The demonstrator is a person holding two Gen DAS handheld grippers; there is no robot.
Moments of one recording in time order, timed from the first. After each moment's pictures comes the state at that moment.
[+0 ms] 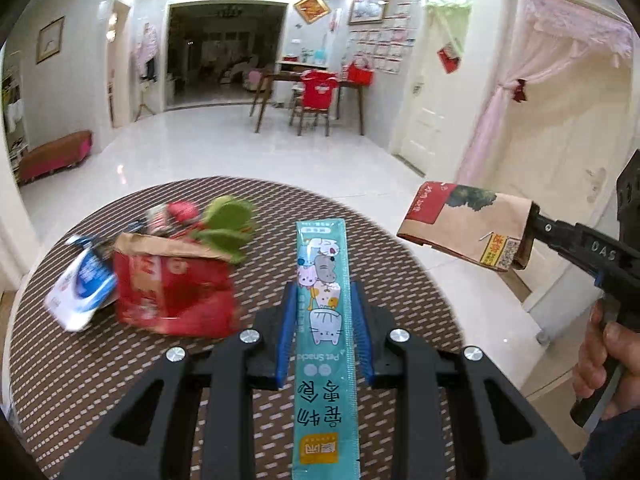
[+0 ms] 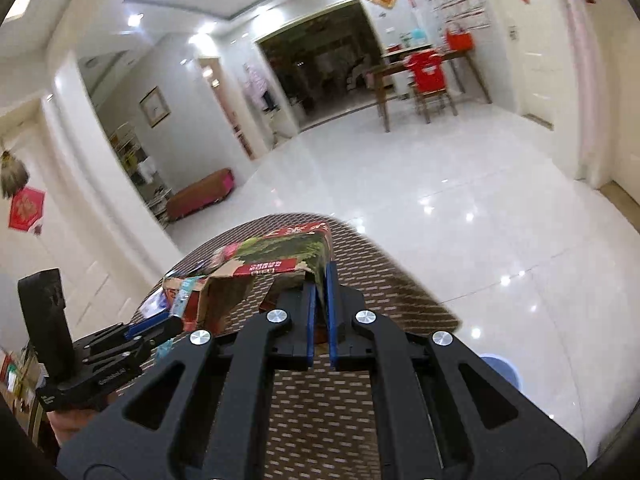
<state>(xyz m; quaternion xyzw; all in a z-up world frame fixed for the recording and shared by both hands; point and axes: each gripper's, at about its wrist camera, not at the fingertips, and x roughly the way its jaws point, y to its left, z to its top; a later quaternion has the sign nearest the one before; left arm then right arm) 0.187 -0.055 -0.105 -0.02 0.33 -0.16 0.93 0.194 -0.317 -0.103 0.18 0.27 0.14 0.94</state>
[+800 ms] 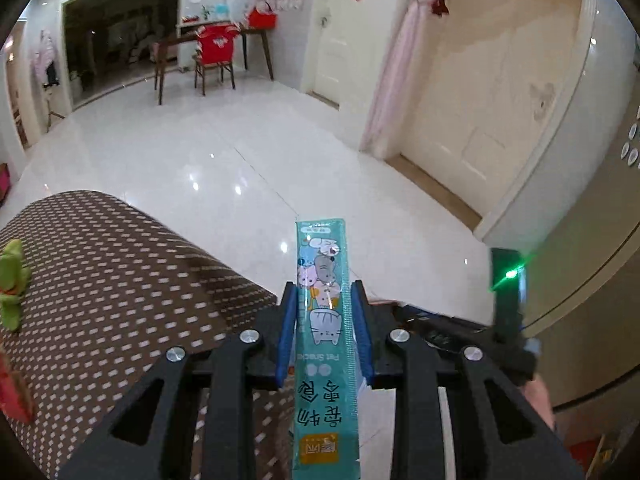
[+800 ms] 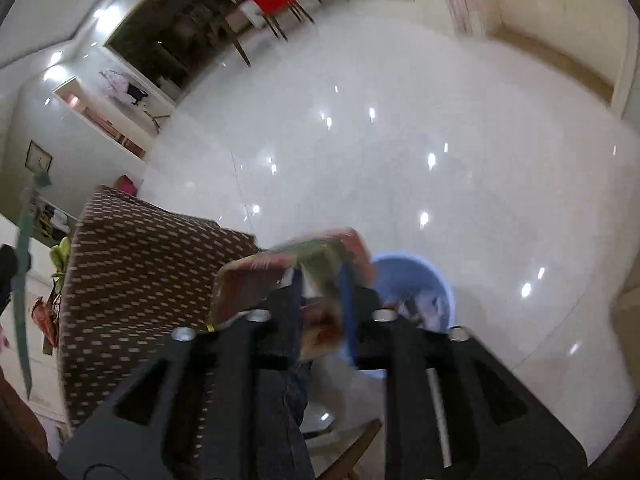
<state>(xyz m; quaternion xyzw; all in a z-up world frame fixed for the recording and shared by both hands) 0.261 -0.276 -0.171 0.06 0.42 -0.29 0.86 0.222 -0.493 -0.326 0.33 0.44 -0.03 0.83</state>
